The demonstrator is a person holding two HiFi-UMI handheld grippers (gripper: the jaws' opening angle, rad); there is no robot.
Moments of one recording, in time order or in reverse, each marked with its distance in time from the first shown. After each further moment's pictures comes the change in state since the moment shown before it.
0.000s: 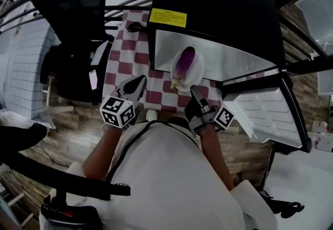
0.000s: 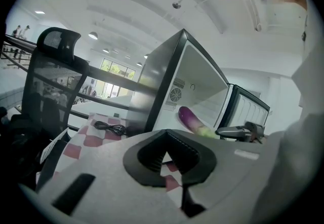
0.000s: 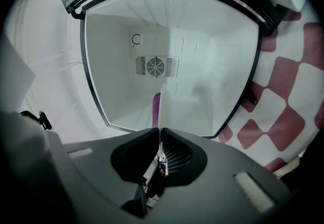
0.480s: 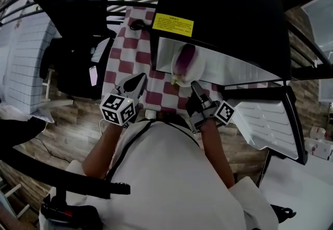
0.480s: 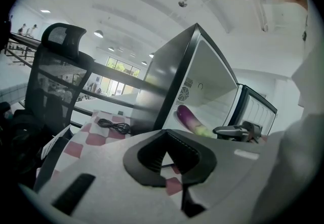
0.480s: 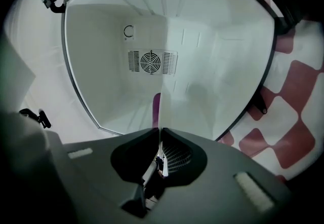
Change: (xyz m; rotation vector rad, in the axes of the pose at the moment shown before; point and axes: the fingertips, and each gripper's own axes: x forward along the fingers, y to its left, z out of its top) left arm 0.017 0.020 0.001 -0.035 0.003 0.046; right arm 0.034 -0.014 0.021 -0.017 0.064 -0.015
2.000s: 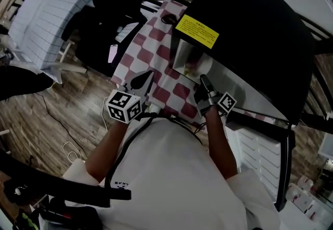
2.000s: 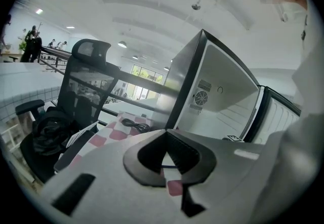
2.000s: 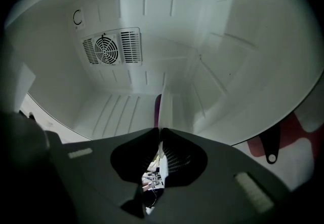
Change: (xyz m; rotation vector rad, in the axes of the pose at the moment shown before) left arm -0.022 0.005 -0.005 -0.076 -0.071 0.288; right arm 0.069 -0.103 0.034 0.042 0.241 -0.018
